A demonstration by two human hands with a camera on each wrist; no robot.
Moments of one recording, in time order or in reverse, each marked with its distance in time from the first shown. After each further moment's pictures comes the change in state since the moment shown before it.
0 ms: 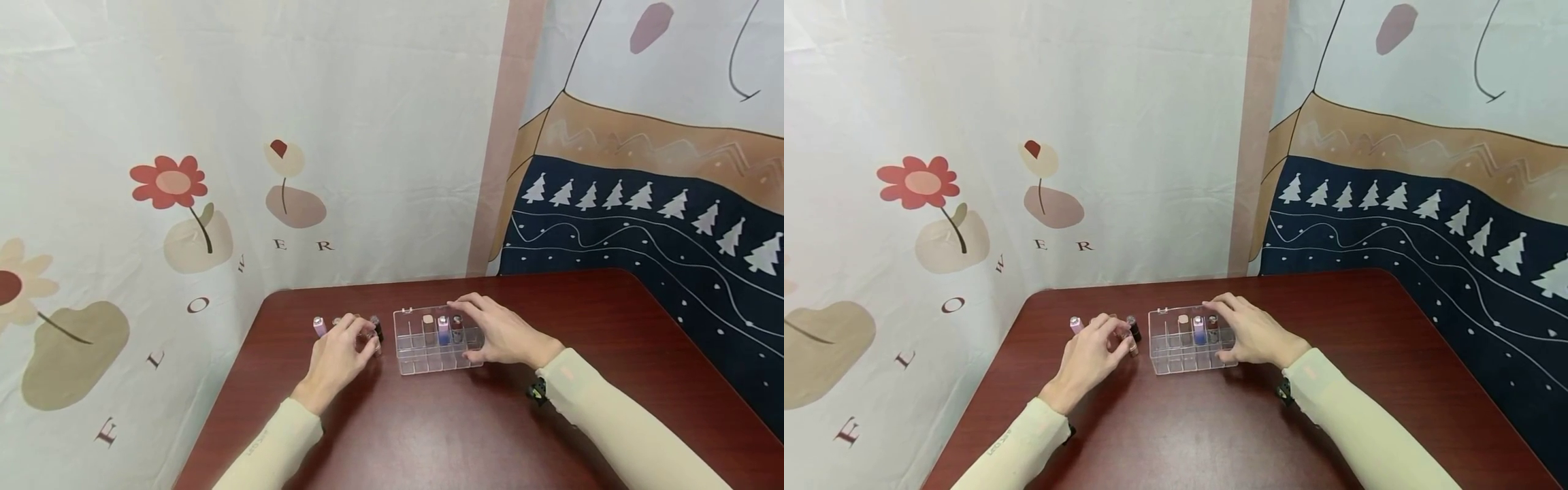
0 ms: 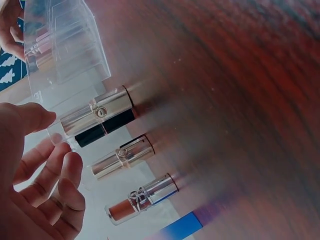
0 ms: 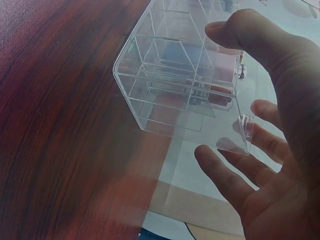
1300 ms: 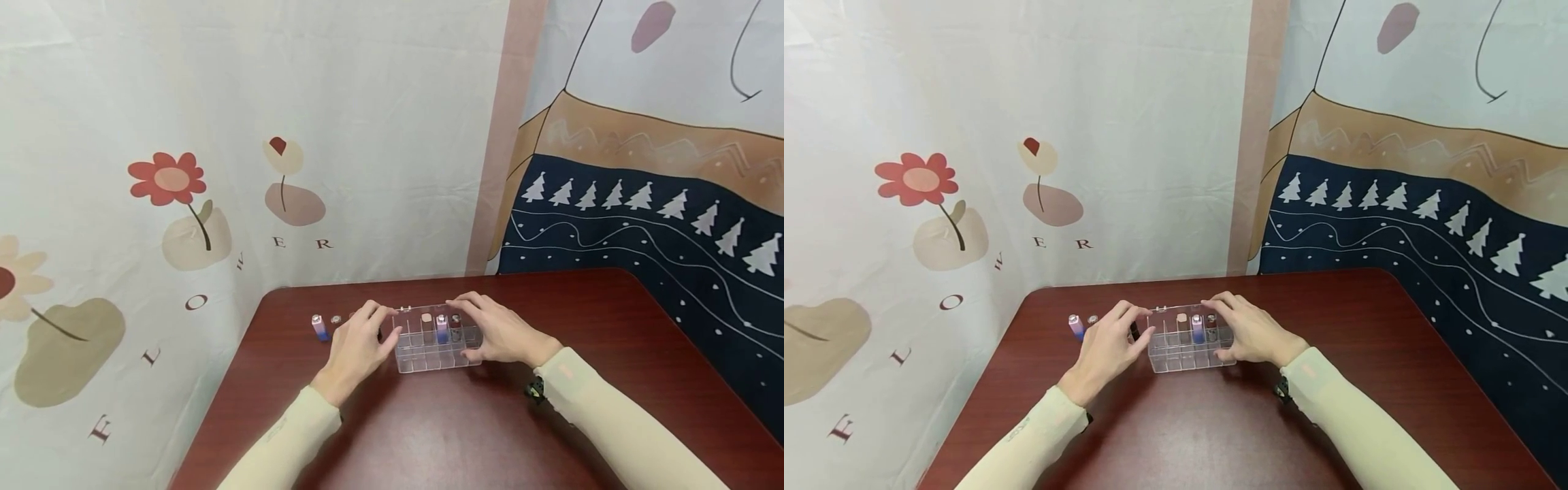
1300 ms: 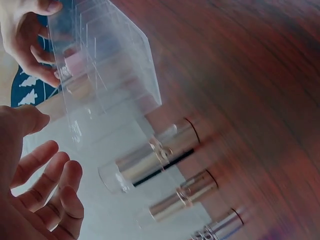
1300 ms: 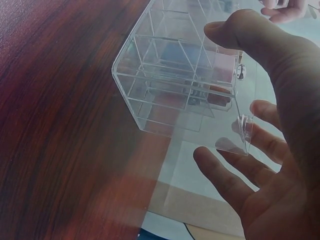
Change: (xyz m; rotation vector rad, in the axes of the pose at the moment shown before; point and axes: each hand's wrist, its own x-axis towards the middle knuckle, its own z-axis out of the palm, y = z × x) left_hand 0.025 0.039 0.006 0.046 0.116 0.172; right_hand 0.000 -0.001 -0.001 0.001 -0.001 -0.006
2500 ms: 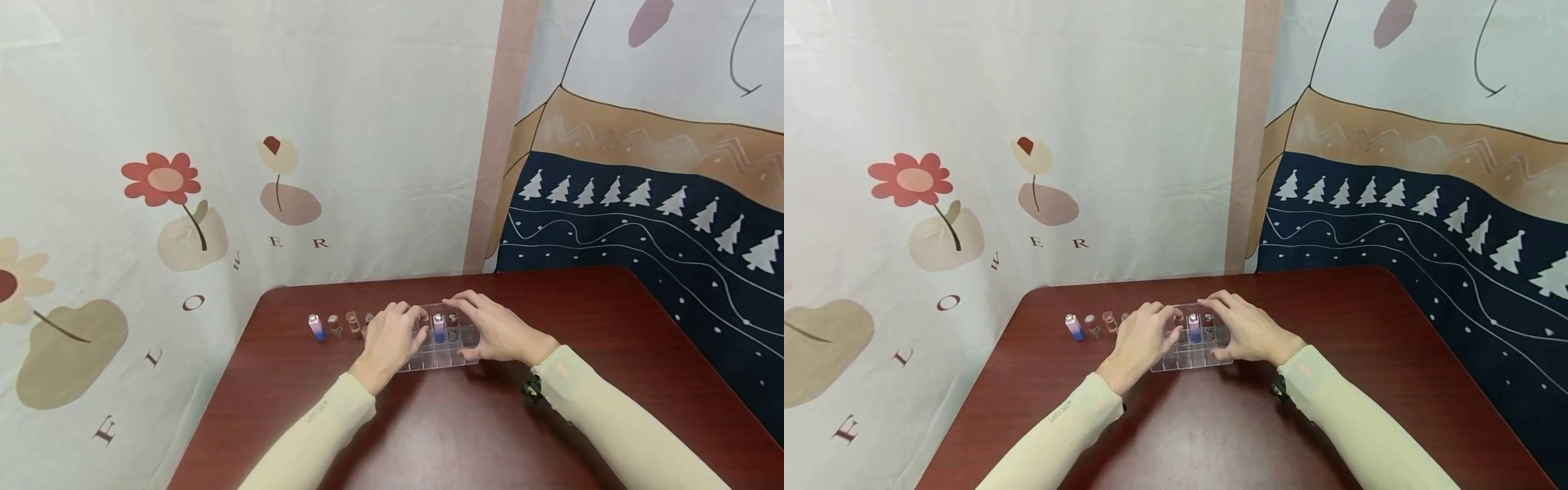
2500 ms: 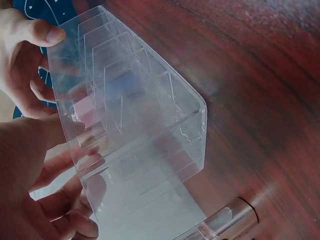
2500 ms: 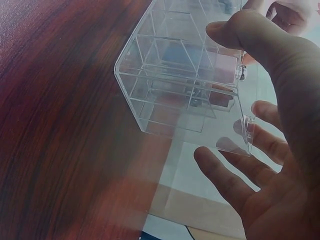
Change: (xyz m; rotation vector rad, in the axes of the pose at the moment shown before) left_hand 0.030 0.047 0.038 0.131 -0.131 0.017; right_hand 0.001 0.003 0.002 -0.008 0.022 -0.050
